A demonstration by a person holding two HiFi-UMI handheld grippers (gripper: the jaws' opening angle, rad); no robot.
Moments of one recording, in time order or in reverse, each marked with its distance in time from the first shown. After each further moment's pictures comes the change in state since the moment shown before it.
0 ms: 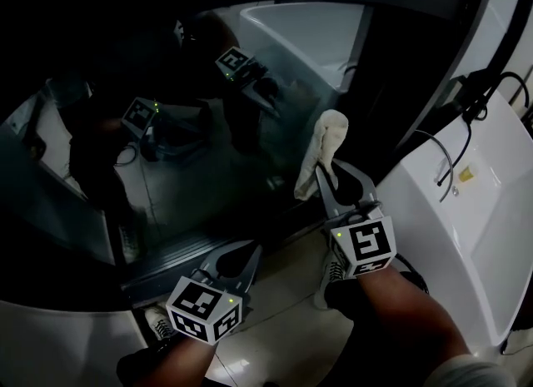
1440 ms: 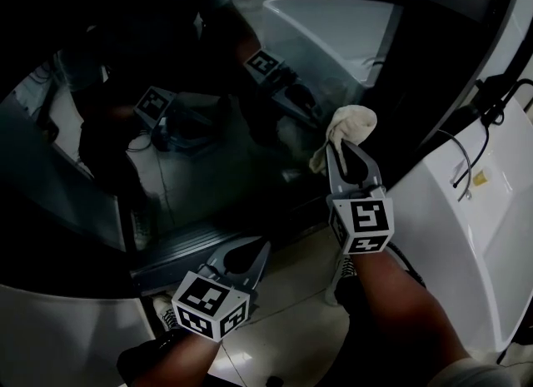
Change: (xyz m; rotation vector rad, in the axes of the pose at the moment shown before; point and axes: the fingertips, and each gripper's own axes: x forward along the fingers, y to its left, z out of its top) left arm 0.001 0.001 0.002 -0.014 0.019 0.037; right arm 0.039 -0.023 -0.022 0.088 0.046 -0.096
